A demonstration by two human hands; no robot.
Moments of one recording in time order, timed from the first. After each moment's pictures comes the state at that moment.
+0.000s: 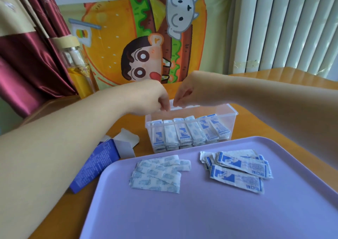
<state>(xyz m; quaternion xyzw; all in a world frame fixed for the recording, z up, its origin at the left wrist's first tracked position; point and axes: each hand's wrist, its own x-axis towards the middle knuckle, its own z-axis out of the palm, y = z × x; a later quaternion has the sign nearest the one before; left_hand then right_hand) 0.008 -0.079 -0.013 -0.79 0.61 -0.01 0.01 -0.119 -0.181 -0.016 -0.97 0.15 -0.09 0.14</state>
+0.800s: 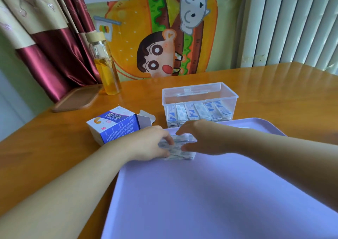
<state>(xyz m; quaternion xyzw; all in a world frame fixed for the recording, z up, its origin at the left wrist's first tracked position) -0.040 0.033 -0.093 -0.82 0.56 0.13 0.00 -0.168 -0.092 -0.094 -0.99 0.11 0.03 0.12</state>
